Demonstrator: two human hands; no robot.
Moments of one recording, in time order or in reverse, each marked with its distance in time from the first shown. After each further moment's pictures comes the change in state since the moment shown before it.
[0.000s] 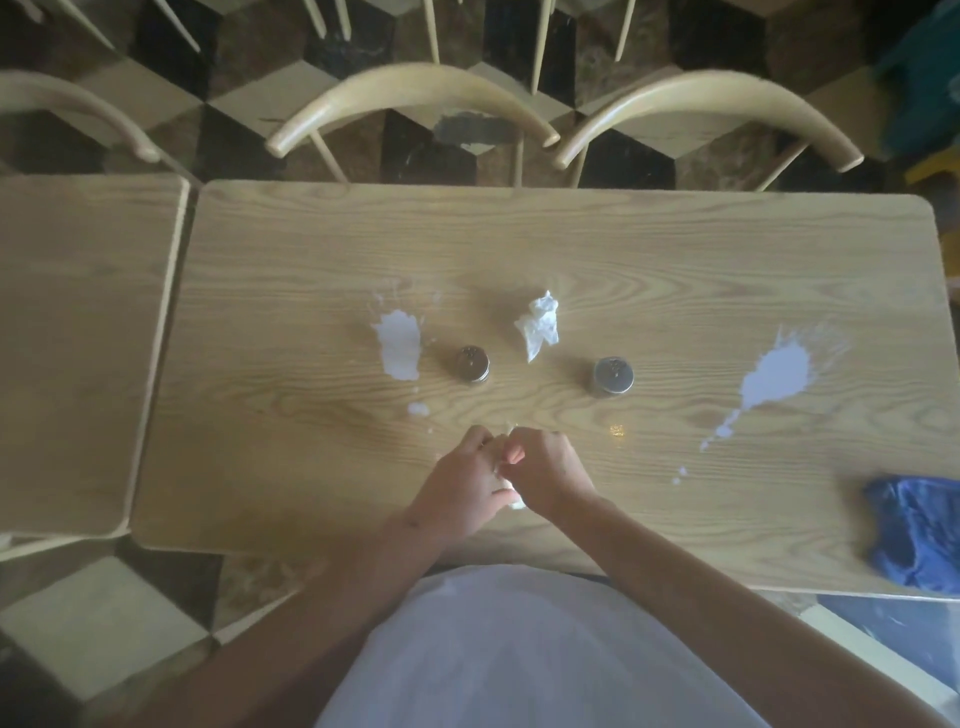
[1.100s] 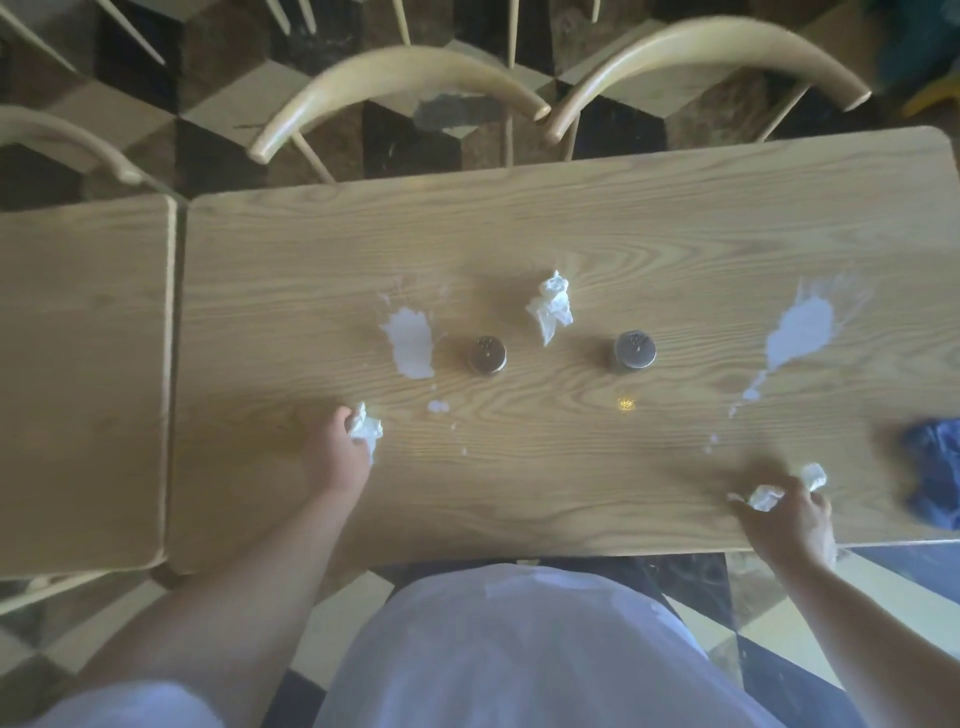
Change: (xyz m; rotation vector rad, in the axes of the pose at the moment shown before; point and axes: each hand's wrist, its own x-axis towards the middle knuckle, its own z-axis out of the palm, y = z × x) left_hand 0.007 -0.157 -0.069 0.012 0.421 -0.608; right_hand -0.082 0.184 -0.050 -0.027 0.482 0.765
